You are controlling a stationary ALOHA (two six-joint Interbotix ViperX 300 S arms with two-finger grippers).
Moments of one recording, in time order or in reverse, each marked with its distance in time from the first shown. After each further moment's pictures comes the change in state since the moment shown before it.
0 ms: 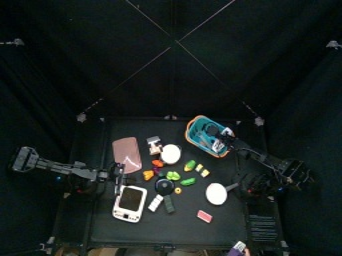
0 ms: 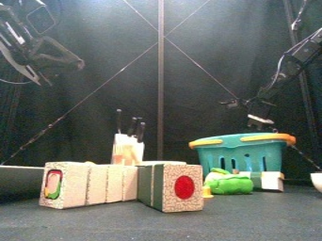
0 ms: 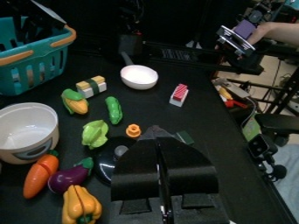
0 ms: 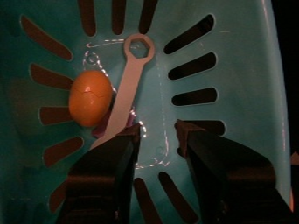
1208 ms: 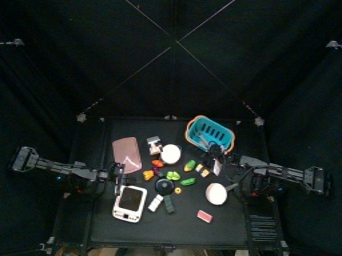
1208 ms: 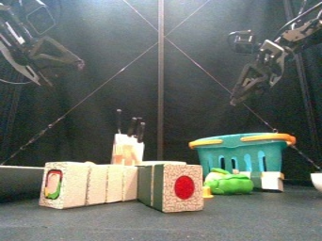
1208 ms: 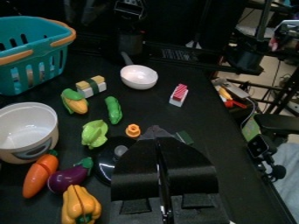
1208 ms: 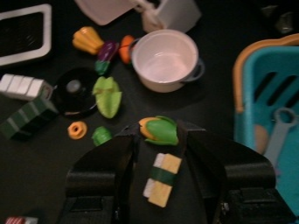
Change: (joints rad) left arm -0.009 0.000 0.002 0.000 0.000 -0.003; right arm 0.518 -0.383 0.061 0.382 -0.003 0.005
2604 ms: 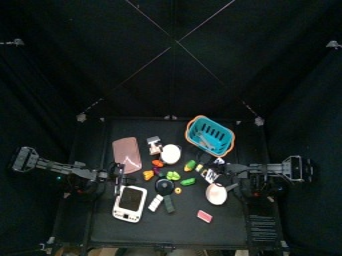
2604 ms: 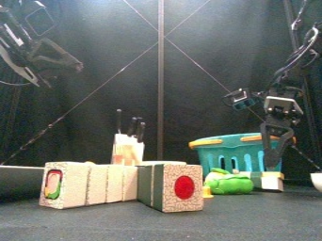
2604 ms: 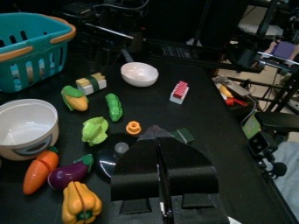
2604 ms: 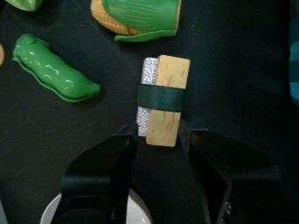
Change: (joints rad) left arm 0.000 0.002 0.009 0.000 0.000 0.000; right arm 0.095 0.353 0.061 -0.304 0.126 0.594
